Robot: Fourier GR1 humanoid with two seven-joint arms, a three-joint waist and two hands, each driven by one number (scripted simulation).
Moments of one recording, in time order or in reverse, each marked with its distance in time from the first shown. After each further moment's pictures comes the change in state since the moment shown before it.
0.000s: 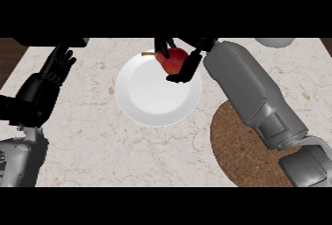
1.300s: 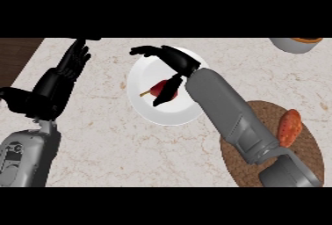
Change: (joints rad) left arm -0.061 -0.039 -0.030 0.053 -0.019 -0.033 -0.029; right arm 0.072 0.120 0.126 0.091 -0.302 -0.112 0.108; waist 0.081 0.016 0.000
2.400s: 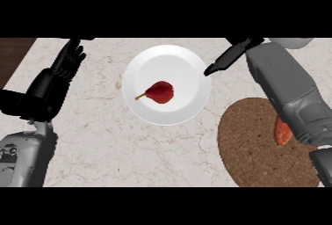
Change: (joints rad) left arm 0.012 0.001 0.020 -0.021 -0.004 0.002 0.000; right arm -0.069 -0.274 -0.235 0.193 -0.225 0.303 -0.102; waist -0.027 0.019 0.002
